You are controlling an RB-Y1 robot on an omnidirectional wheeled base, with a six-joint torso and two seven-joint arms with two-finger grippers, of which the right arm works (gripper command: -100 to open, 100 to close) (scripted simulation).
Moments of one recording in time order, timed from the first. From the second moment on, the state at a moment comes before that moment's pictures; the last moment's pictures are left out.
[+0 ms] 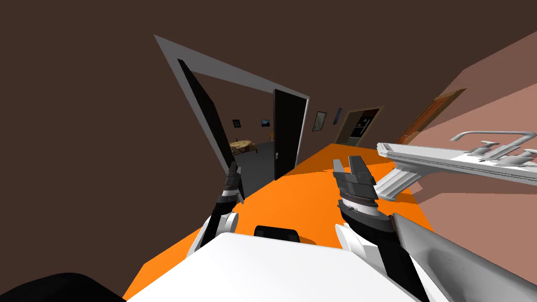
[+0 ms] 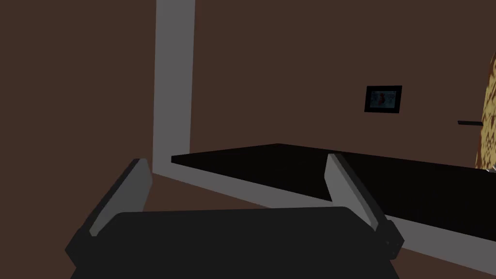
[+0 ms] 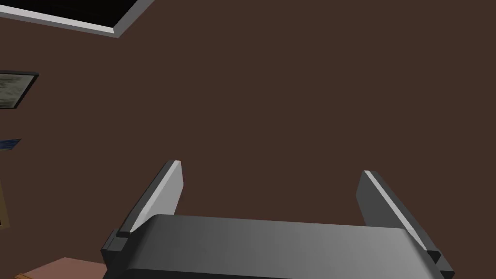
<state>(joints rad) 0.55 -0.02 -0.07 -2.38 0.09 -0.60 0.13</state>
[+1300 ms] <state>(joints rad) 0.46 -0.08 -0.05 -2.11 0.12 -0.66 0.03</state>
